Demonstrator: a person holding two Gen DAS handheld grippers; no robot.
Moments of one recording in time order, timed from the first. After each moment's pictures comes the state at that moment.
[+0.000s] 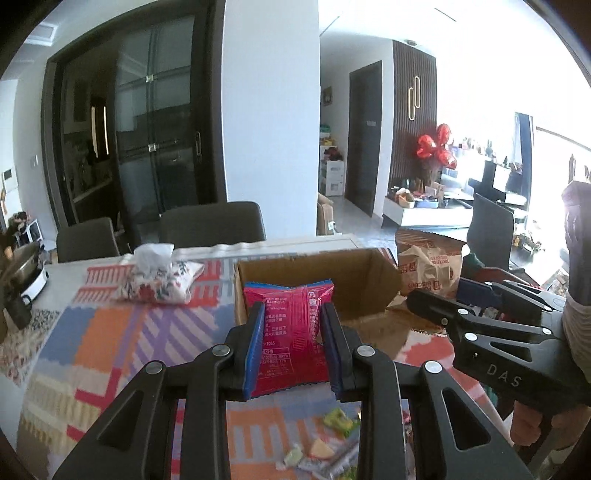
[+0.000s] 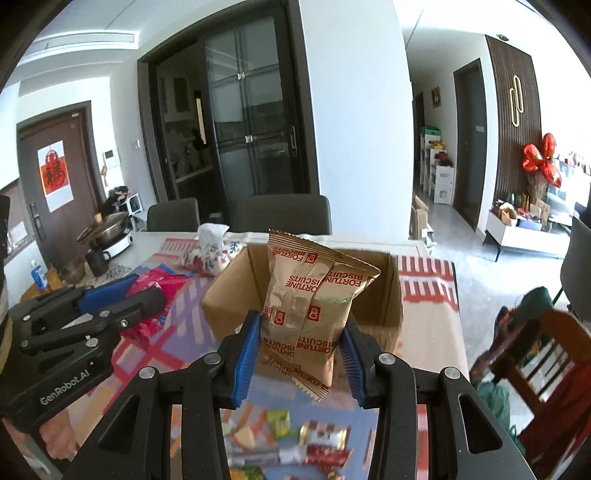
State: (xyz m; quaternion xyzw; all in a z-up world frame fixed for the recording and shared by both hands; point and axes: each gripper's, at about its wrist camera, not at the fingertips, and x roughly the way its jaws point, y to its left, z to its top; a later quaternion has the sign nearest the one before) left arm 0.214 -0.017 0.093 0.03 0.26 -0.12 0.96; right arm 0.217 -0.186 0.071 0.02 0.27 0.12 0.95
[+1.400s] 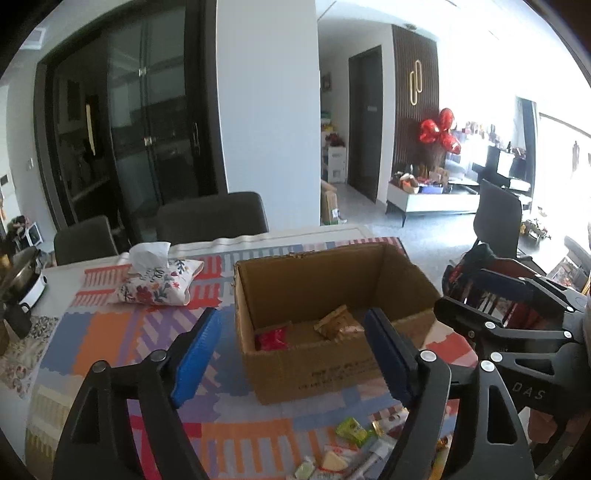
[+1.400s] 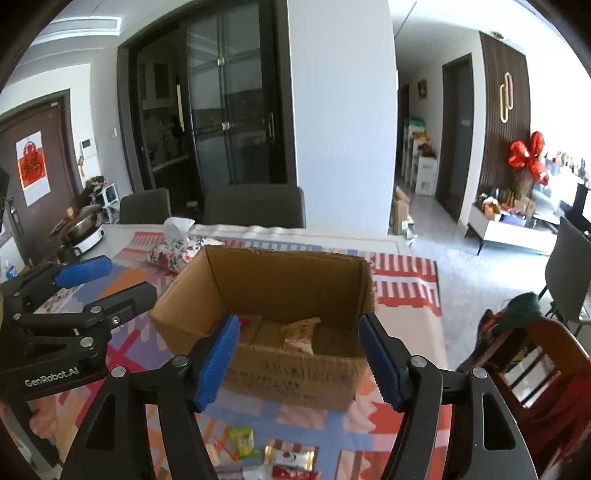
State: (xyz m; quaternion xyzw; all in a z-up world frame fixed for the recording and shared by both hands) left arm 0.230 -0.023 0.088 0.04 0.28 -0.12 0.95; right arm 0.235 -0.197 0.066 0.00 0.29 0.08 0.95
